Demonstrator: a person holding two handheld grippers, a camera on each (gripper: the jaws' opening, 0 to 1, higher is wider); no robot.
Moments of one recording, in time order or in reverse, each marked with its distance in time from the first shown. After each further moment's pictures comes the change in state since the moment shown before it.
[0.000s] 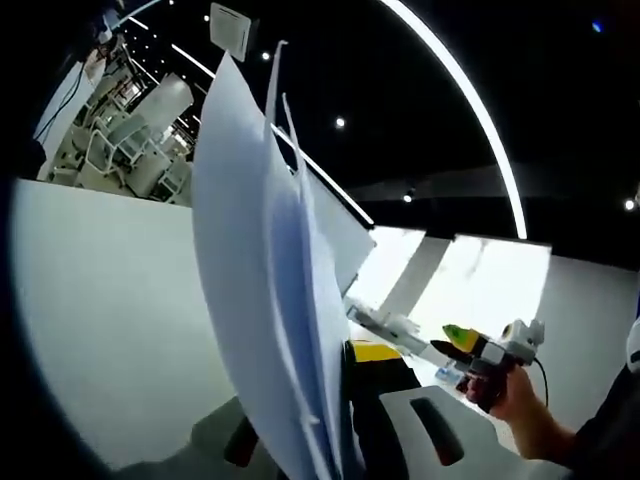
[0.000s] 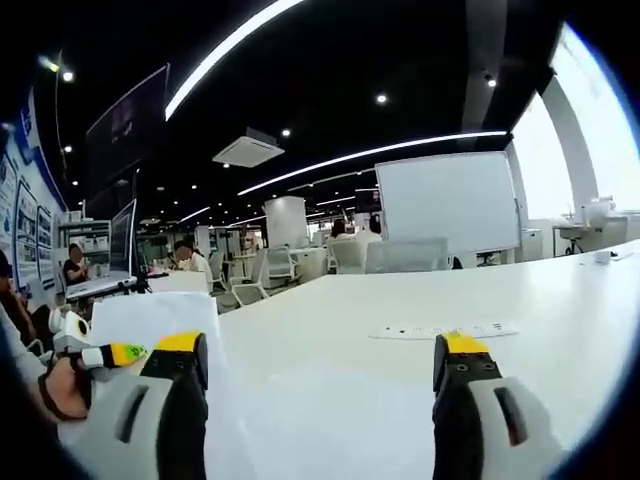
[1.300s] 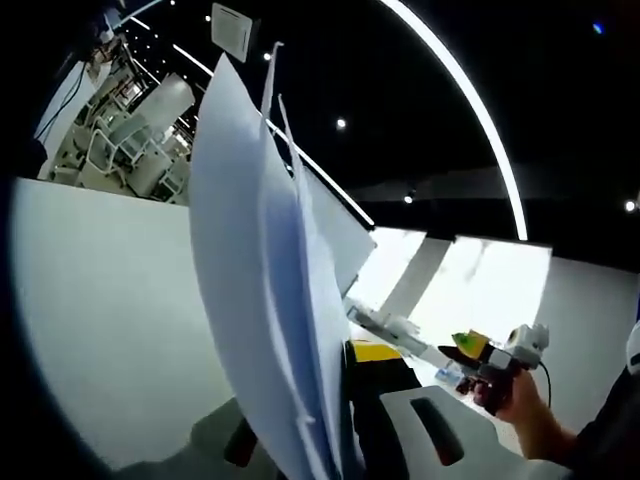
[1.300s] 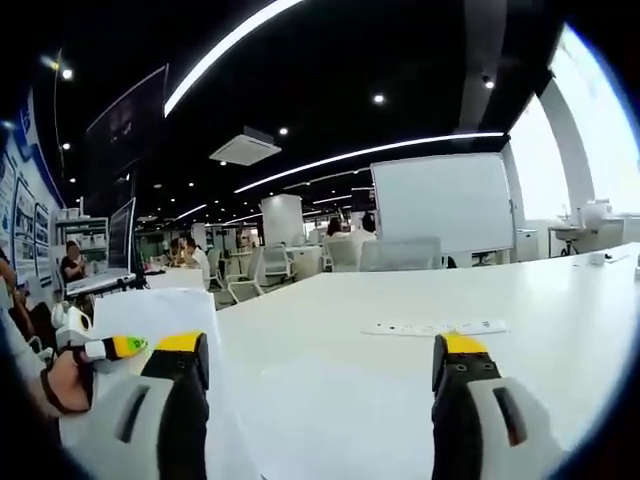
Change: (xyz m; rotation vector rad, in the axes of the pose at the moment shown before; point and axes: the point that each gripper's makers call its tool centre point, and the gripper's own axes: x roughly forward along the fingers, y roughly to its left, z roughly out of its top) left arm -0.002 0.001 0.000 -0.004 -0.004 0.003; right arm -0.018 -0.007 -0.001 -0.012 0.014 -0.017
